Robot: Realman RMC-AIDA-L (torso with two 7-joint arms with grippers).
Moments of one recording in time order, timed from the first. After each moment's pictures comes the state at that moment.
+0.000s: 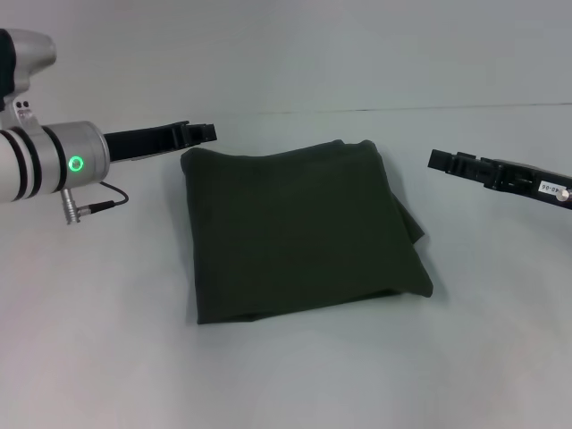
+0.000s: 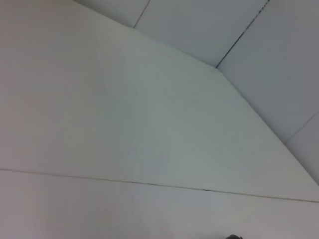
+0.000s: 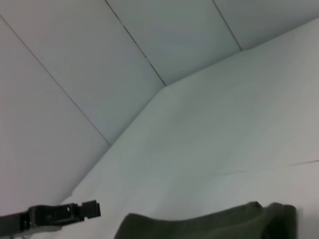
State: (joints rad) left arm -0.81 -2.07 0.67 0.50 2.06 0.93 -2.08; right arm 0.55 2.02 -0.65 -0.53 -1.82 -1.25 1.78
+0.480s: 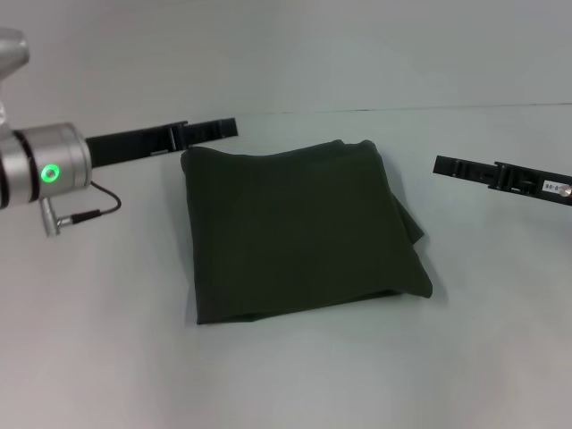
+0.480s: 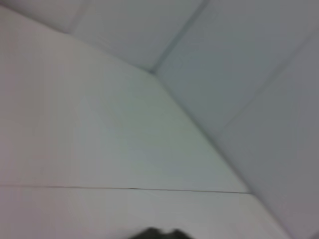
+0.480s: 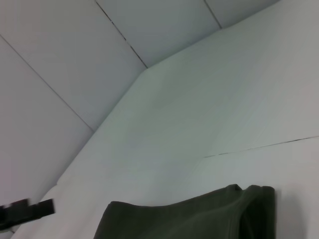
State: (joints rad) left arm -0.70 -2.11 0.67 0.71 2.01 1.21 -2.07; right arm 0.56 1.98 -0.74 -0.54 -1.82 -1.21 1.89
